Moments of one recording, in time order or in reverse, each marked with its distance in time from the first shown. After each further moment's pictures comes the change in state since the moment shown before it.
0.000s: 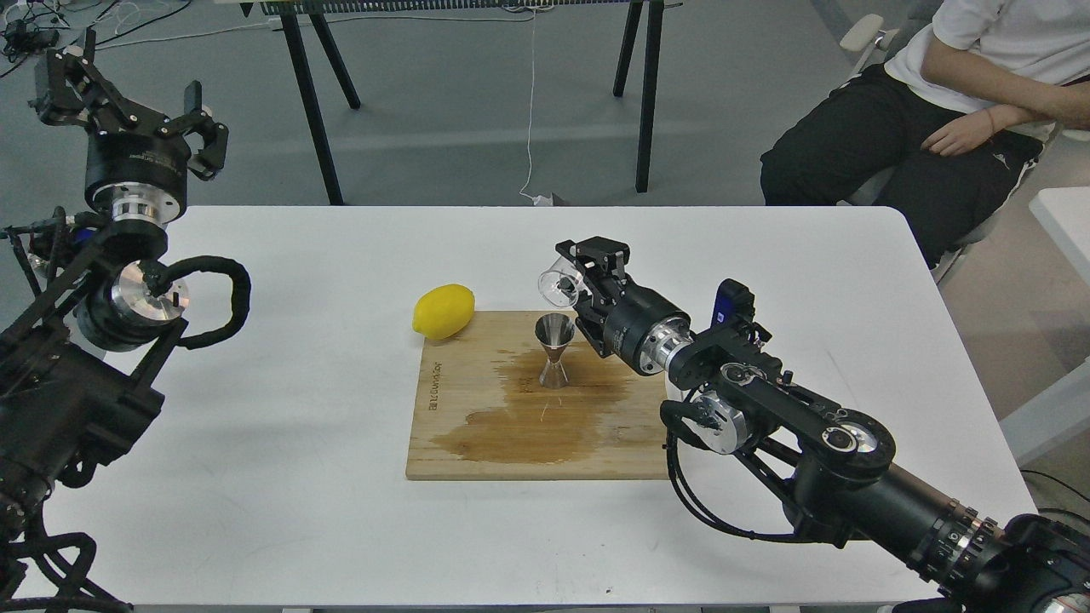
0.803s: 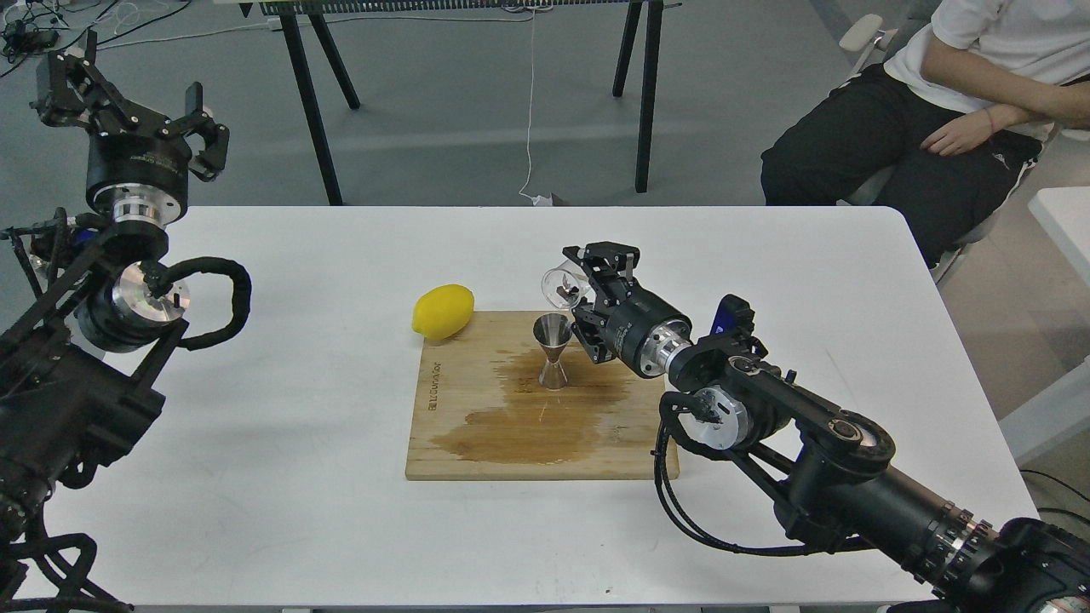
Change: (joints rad) left arm 0.002 -0.001 0.000 0.000 0.000 -0.002 0.000; right arm -0.005 0.017 0.033 -0.020 0.198 0.003 -0.001
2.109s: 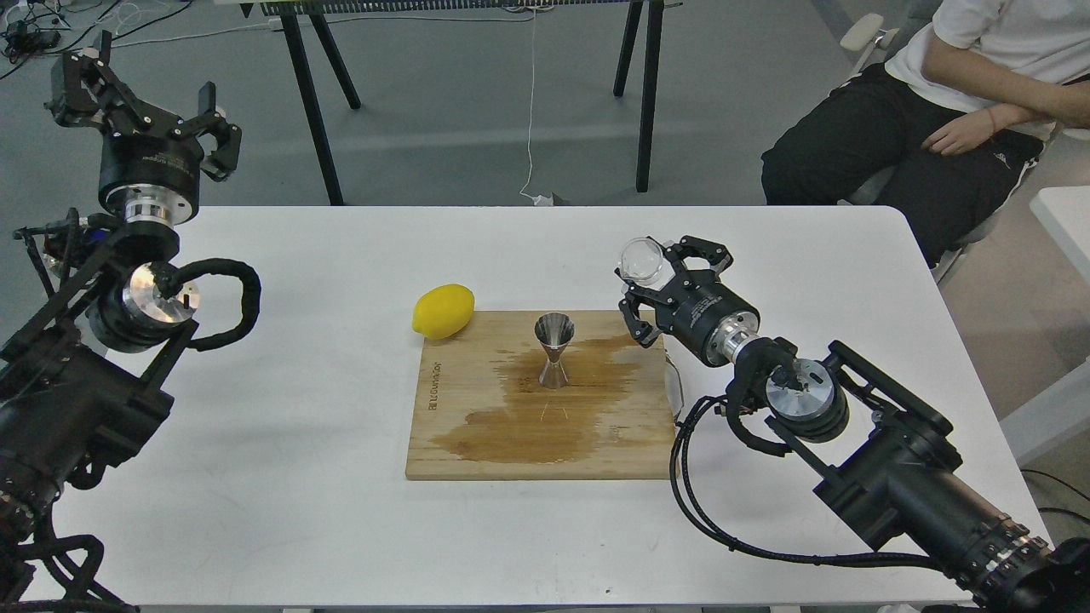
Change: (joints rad) left arm 0.004 -0.009 0.000 -0.015 0.002 0.000 0.000; right arm -0.055 -0.052 0.150 -0.041 0.586 0.115 -0.001
